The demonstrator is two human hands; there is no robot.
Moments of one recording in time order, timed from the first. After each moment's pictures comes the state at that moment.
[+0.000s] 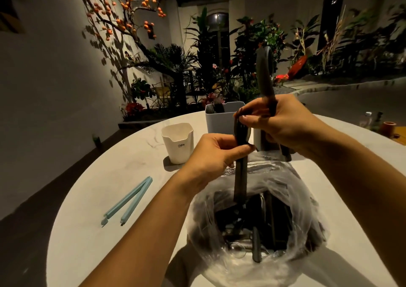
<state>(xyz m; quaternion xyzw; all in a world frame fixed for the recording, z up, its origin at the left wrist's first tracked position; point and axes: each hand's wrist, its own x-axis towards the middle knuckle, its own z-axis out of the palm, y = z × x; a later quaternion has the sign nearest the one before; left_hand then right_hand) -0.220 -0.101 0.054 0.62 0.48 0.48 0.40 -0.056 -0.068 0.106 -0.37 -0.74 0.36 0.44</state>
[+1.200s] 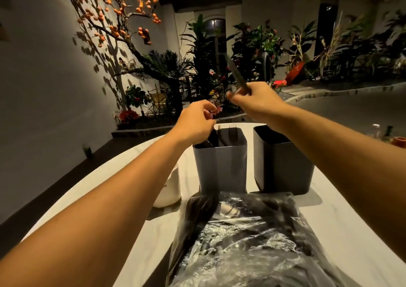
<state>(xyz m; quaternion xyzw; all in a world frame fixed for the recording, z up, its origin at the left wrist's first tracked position) -0.259 0.100 0.124 0.67 0.63 0.38 0.11 -0.093 0.129 0.149 -0.46 -0.75 0.23 0.42</state>
